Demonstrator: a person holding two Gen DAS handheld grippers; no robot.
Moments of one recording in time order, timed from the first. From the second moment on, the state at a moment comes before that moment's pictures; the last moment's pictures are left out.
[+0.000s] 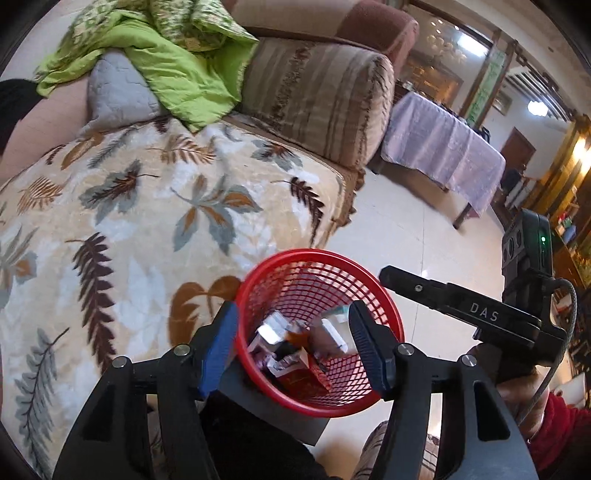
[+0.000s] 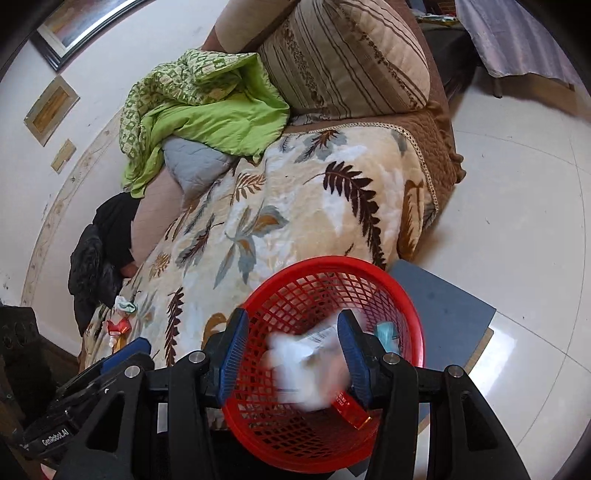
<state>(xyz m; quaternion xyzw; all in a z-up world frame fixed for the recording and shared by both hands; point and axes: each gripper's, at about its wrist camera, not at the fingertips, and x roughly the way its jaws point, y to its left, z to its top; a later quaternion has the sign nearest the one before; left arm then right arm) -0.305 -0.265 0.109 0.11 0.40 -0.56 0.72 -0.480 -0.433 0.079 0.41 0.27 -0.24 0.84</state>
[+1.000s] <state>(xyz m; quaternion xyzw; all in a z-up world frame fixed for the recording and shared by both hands) -0.135 -0.033 0.099 -0.02 0.39 -0.27 0.88 -0.255 -0.257 0.103 0.24 0.35 -0.06 0.90</state>
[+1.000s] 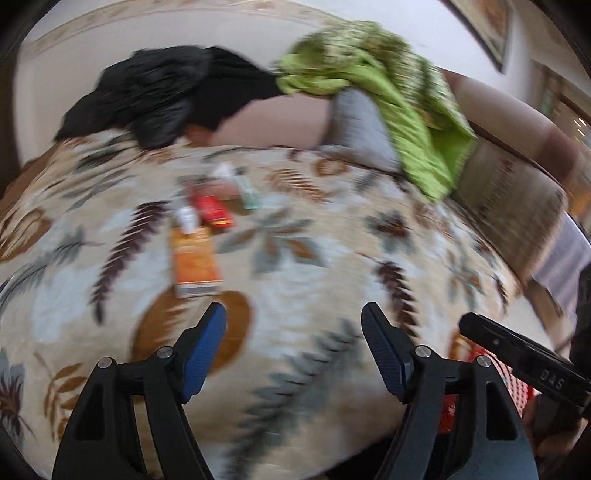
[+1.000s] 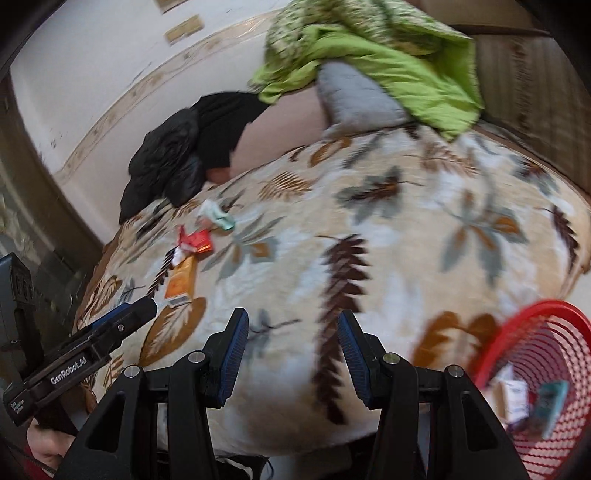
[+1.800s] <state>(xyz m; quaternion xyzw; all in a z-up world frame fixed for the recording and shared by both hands) 0.009 -0.043 0.010 0.00 0.47 -0.10 0.87 -0.225 -0.254 0.089 0.27 0.34 -0.06 0.90</state>
